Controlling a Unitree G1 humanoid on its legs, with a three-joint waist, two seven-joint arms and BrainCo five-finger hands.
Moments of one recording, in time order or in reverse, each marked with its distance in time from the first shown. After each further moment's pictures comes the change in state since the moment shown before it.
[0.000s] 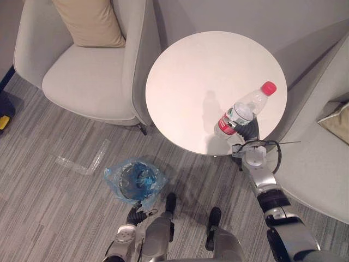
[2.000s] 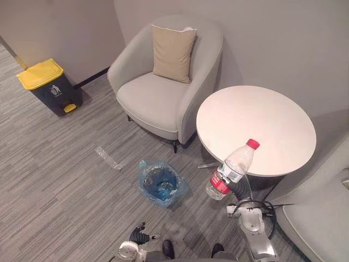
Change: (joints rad) left arm 0.070 0.006 -0.086 0.047 0.132 0.052 -0.001; right arm 0.504 0.219 -0.019 -0.109 -0.188 0.019 0.127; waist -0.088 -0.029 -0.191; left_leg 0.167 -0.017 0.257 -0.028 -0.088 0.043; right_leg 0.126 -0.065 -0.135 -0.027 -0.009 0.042
